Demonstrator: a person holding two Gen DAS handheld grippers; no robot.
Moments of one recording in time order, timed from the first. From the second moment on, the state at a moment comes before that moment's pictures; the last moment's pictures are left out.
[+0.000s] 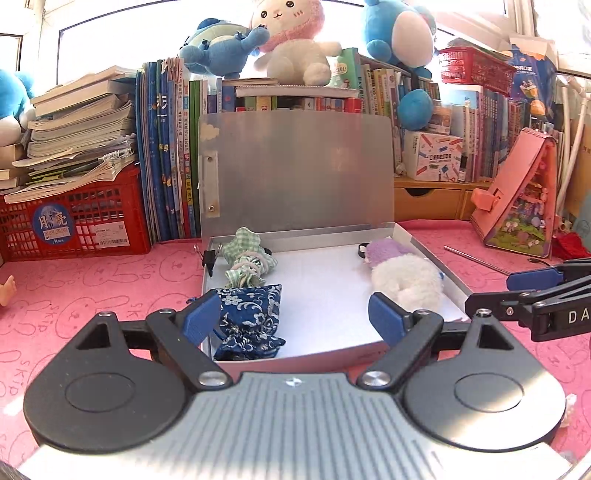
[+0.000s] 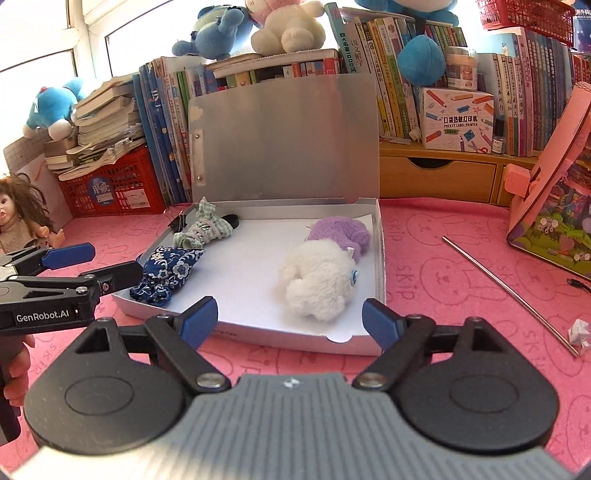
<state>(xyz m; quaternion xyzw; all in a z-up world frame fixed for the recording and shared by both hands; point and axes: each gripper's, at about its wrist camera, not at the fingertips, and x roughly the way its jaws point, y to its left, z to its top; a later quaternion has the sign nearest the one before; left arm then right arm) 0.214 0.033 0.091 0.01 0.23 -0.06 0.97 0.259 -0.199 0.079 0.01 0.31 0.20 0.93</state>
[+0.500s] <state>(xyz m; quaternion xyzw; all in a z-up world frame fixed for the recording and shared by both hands) 0.081 0.007 0.063 0.01 0.23 -0.13 0.97 0.150 -0.224 0.070 0.01 0.28 0.20 0.94</state>
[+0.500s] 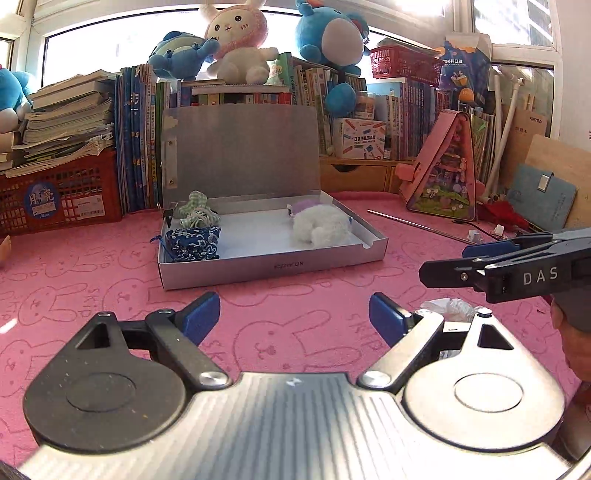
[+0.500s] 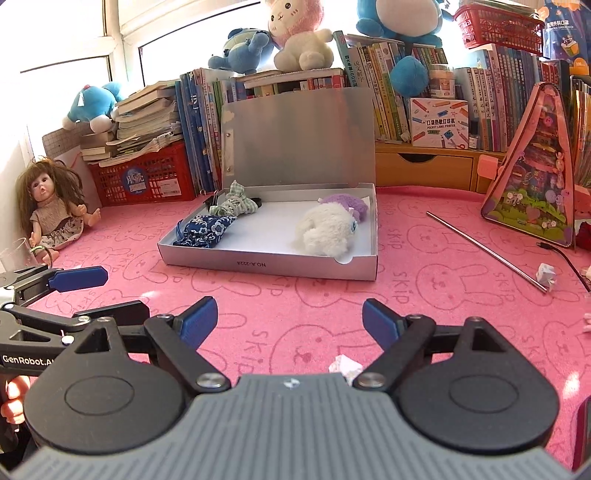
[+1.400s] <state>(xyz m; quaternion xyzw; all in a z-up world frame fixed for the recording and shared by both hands) 0.046 -0.019 0.011 0.06 0.28 -0.18 0.94 0.081 -0.213 0.034 -0.07 0.27 0.23 0.93</state>
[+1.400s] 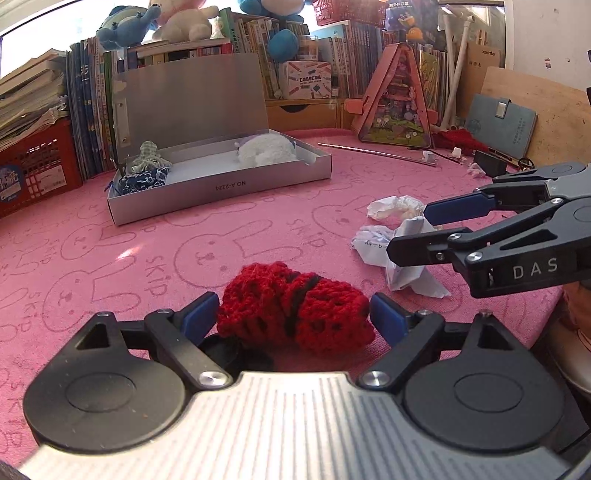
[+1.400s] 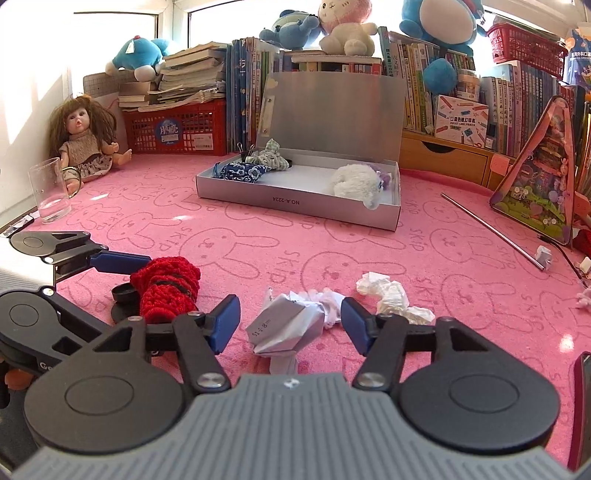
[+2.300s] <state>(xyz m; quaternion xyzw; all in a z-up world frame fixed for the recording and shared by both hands) 0.061 -0.022 0.005 0.05 0.29 -0.19 0.94 0.081 -0.211 0.025 -0.12 0.28 0.21 0.93</state>
